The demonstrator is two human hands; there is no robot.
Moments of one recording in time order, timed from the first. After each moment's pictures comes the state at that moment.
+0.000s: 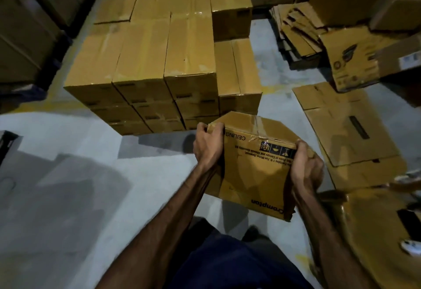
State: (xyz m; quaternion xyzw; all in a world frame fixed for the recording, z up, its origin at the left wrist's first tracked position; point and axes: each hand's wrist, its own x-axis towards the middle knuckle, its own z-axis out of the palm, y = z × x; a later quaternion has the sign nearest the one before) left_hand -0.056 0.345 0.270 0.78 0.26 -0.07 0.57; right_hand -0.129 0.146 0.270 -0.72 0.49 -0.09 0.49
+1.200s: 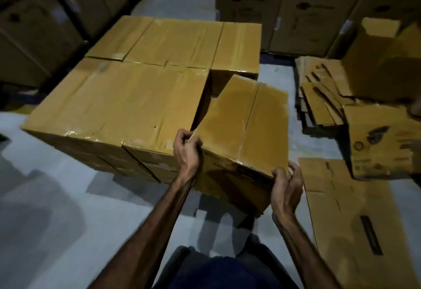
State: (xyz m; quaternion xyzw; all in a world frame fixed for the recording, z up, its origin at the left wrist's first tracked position) left_hand 0.359 0.198 0.269 0.68 0.30 0.15 0.66; right_hand 0.308 -0.024 0.263 -0.75 0.29 -0.07 0.59
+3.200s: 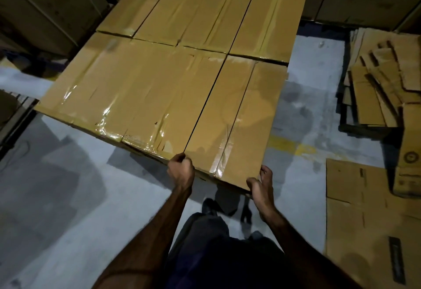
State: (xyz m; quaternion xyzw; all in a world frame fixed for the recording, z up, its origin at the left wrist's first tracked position) left_hand 0.435 0.205 0.139 0.63 0.56 0.12 0.53; right_hand 0.455 -0.021 0.105 -0.74 0.20 0.23 0.60
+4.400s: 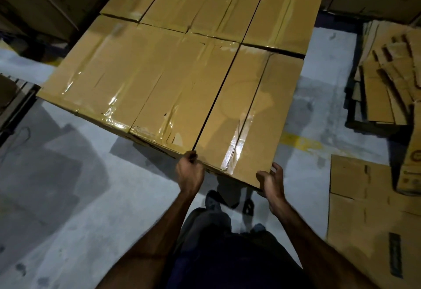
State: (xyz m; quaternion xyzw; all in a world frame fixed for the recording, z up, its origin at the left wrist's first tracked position) left_hand 0.403 0.222 0.123 0.76 0.46 0.05 0.47; right_hand 0.463 -0.004 0.103 -0.70 0.29 0.26 0.60
